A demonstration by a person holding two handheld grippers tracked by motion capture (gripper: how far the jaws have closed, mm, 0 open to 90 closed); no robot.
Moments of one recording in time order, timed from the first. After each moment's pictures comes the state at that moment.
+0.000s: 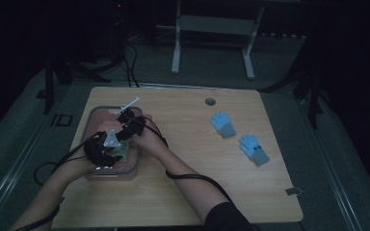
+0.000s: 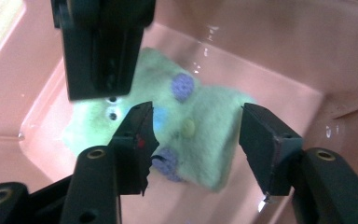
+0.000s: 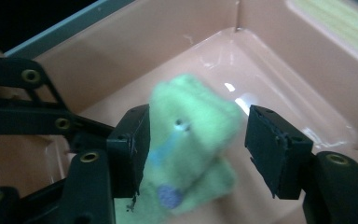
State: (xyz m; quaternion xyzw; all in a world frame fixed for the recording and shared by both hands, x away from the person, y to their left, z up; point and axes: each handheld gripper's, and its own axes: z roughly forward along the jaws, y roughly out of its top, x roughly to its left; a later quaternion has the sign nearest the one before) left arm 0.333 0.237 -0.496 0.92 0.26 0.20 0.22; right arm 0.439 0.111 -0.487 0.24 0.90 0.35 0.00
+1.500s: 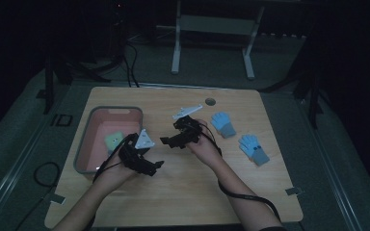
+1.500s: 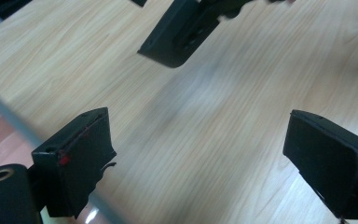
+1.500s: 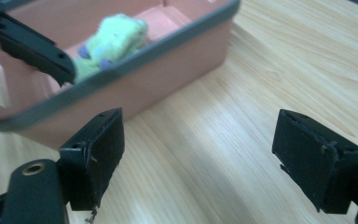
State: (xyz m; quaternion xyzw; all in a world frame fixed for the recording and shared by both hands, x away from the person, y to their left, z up) left arm 0.308 0.125 -0.463 0.87 0.29 0.18 0.35; right arm 0.414 -0.064 -0.466 0.25 0.88 0.40 0.07
